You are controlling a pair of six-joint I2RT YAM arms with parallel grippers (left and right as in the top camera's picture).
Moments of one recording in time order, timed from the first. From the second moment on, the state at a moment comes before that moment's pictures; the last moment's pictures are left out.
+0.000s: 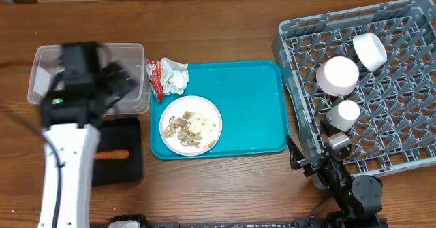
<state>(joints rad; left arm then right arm) 0.00 1.32 1.33 -0.95 -0.07 -0.58 0.16 0.01 0.06 -0.12 -0.28 0.01</state>
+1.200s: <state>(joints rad) -0.36 2.11 1.80 -0.99 -0.22 -0.28 0.16 0.01 0.06 -0.12 -0.28 0.01</state>
